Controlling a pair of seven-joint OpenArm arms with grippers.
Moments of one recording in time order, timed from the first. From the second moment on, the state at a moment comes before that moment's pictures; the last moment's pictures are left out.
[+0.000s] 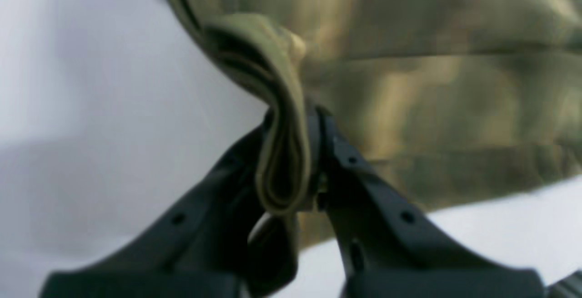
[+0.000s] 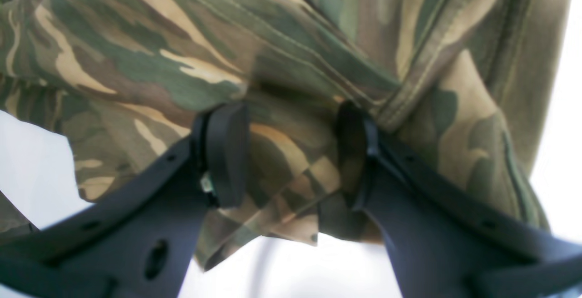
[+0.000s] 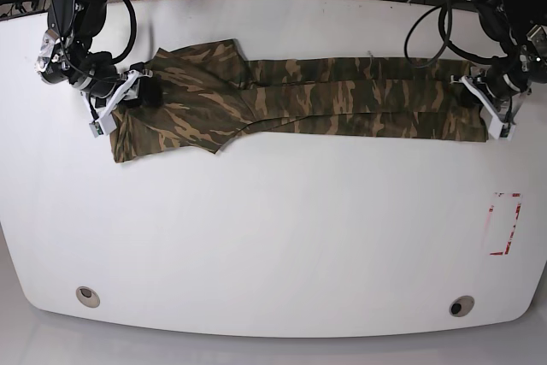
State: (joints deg) left arm 3.2 -12.2 -37.2 95.3 -26.1 -42.6 70.1; right arm -5.4 16.4 27.3 83.6 41.7 41.0 -67.6
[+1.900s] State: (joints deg) left arm -0.1 4.6 -4.7 111.5 -24.1 -42.8 70.1; right arm -5.0 16.4 28.4 86.1 42.4 40.9 -70.3
